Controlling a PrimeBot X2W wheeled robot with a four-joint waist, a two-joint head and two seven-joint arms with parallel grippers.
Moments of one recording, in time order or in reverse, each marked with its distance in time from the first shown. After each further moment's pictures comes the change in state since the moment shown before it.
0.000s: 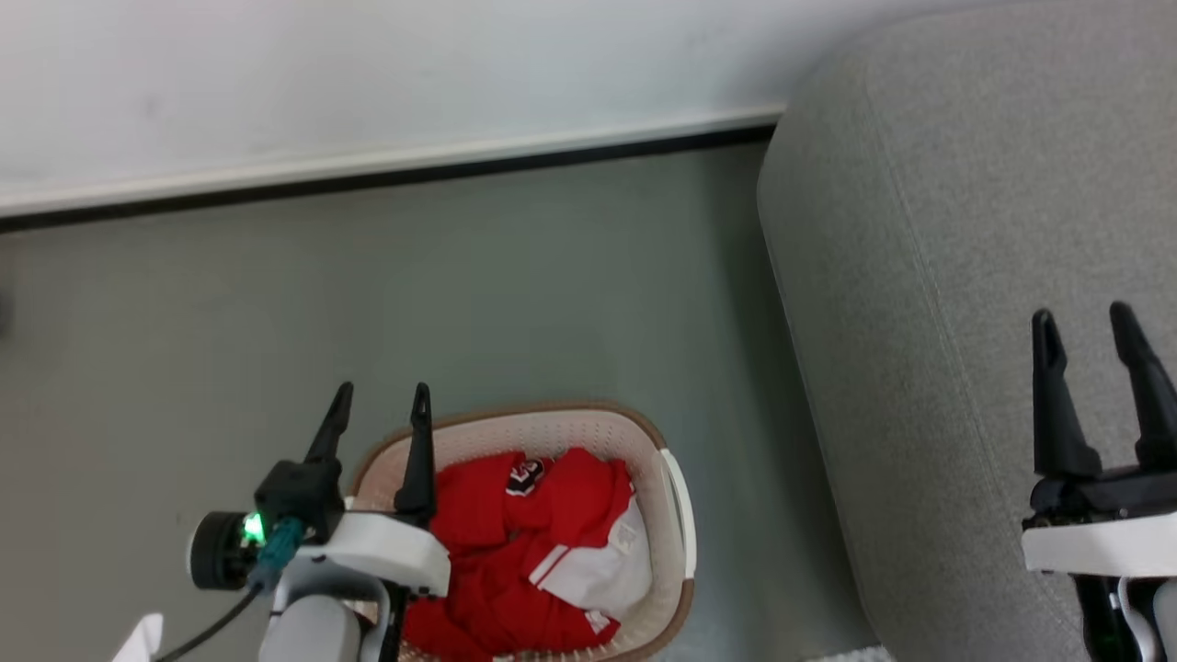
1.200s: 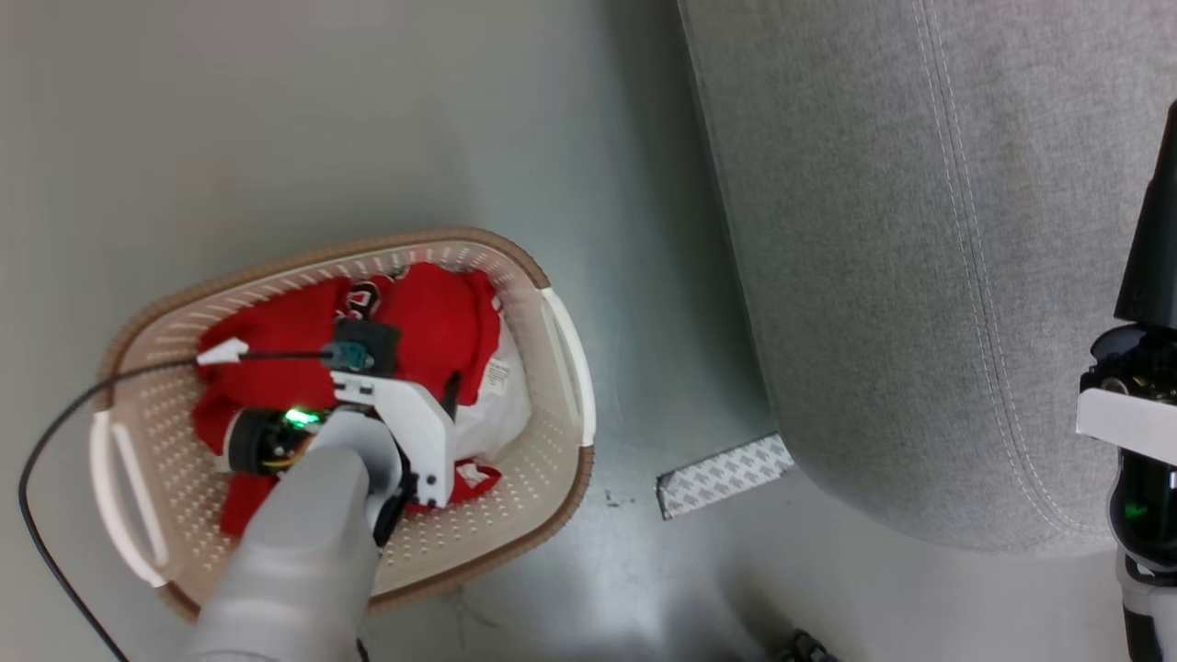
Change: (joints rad) left arm -0.595 0.001 -0.128 0.925 -0.016 -0.172 0.195; right arm -0.210 0.087 -0.071 -0.210 0.049 0.000 0.000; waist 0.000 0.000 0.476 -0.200
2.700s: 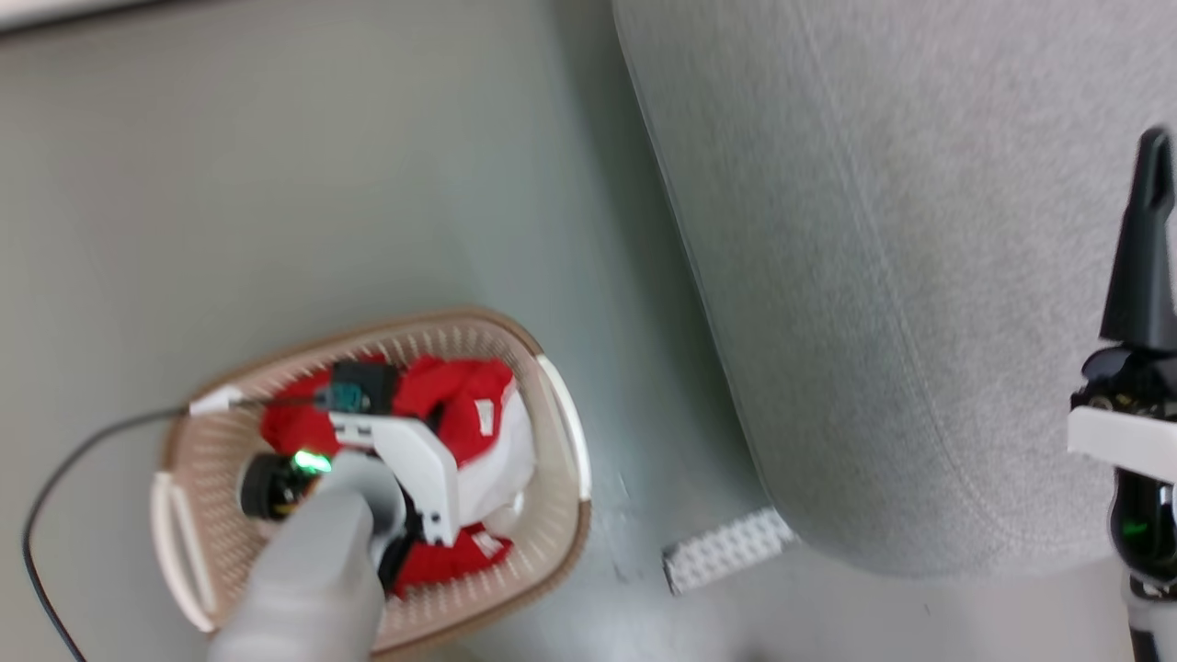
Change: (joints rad) left arm 0.021 0.002 -0.068 0.049 -0.135 -0.023 -0.044; right arm 0.014 -0.025 0.008 0.035 -0.033 0.000 0.000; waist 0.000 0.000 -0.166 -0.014
